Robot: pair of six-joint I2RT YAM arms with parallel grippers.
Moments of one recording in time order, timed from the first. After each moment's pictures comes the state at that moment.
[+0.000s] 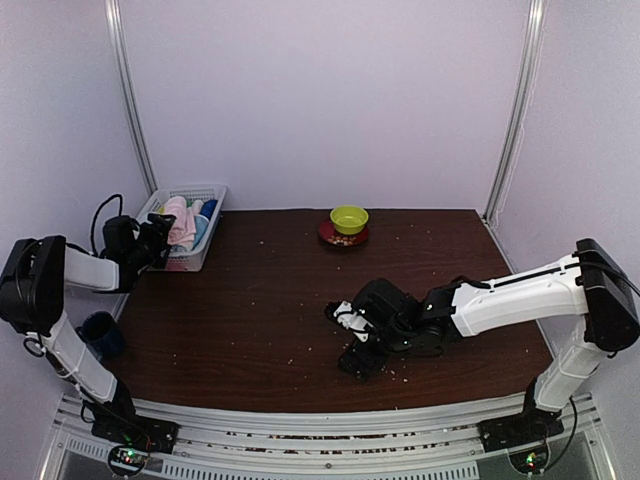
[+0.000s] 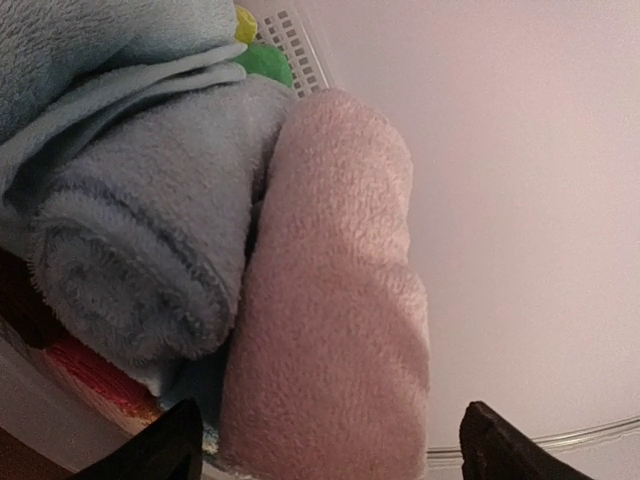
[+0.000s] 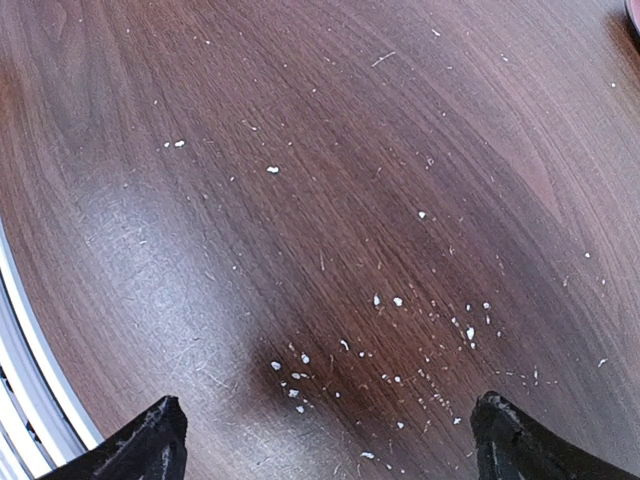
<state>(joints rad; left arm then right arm) 0.08 1.61 0.71 0.66 0.27 -1.18 1.09 1.63 0.96 -0.30 0.12 0.10</state>
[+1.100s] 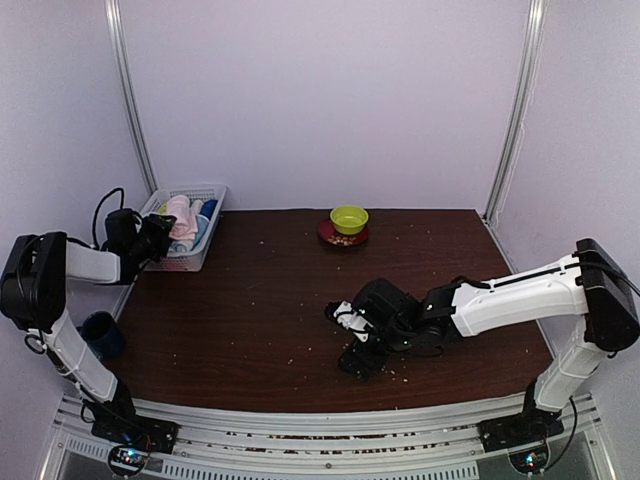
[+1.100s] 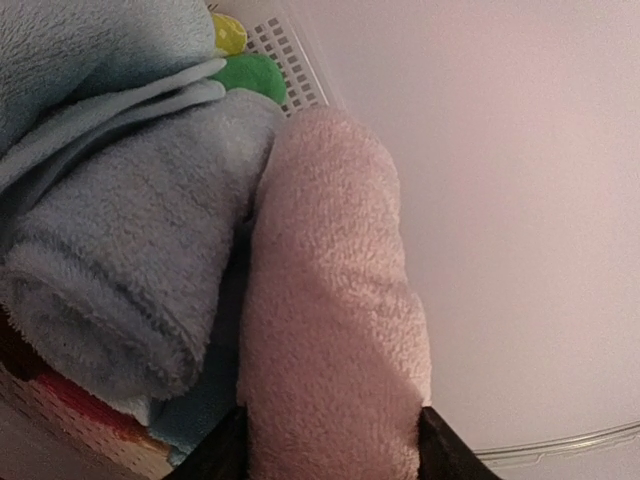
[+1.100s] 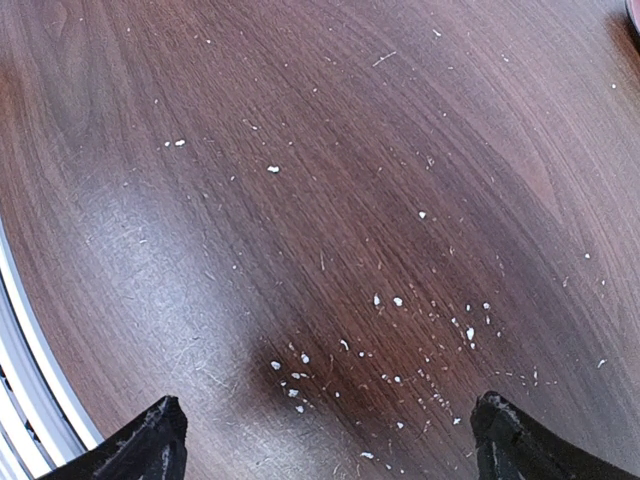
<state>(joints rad) 0.07 1.64 0.78 0.60 0.24 -1.16 1.09 1.63 0.96 -0.30 0.12 0.09</state>
